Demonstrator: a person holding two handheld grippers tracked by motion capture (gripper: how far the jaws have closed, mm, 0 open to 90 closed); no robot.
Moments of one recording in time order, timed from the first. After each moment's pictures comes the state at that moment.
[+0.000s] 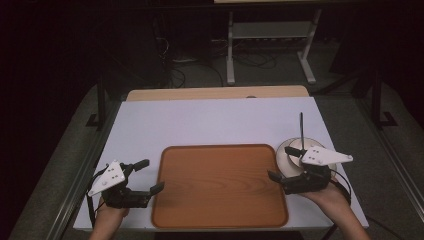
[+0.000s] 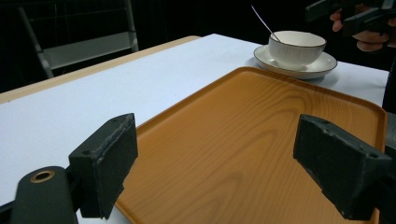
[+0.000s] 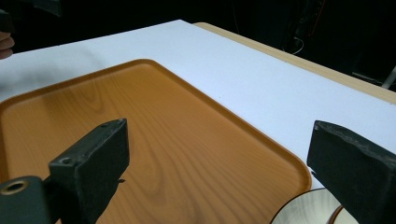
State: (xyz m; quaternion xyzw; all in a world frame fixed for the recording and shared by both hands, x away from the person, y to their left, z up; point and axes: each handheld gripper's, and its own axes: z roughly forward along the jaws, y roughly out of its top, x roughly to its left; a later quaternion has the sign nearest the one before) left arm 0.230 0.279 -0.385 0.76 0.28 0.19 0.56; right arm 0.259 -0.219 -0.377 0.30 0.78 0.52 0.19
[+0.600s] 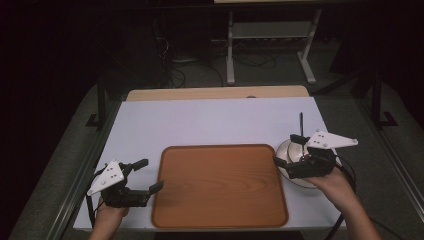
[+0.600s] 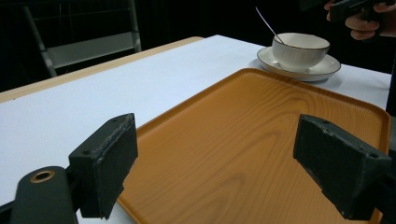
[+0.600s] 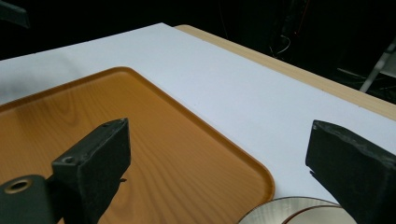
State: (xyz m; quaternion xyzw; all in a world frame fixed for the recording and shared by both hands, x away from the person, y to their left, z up) left arm 0.232 0.280 -0.386 0.76 0.28 0.19 0.56; right arm 0.285 -0.233 -0.361 0.32 0.77 0.51 0.19
